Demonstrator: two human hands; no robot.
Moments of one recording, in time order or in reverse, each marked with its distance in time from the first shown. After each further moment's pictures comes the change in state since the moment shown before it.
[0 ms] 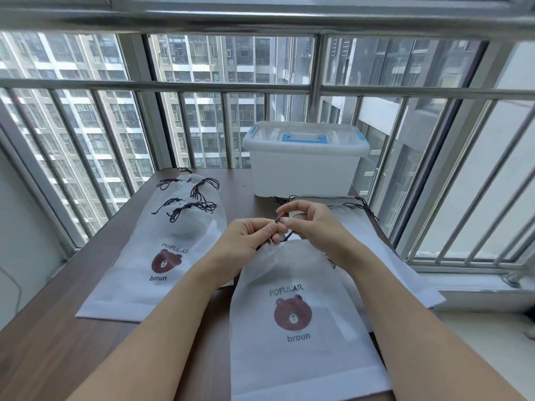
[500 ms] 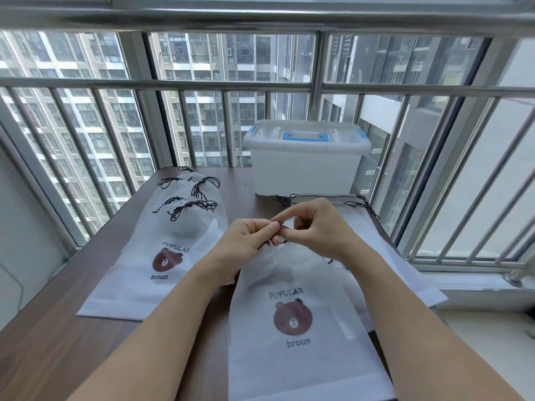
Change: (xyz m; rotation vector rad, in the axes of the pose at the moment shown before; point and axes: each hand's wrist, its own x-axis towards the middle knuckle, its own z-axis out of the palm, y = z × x) left_hand 0.000 0.000 -0.002 0.147 -0.003 -0.005; right_hand -0.007 -0.006 -0.003 -0.401 -0.024 -0.251
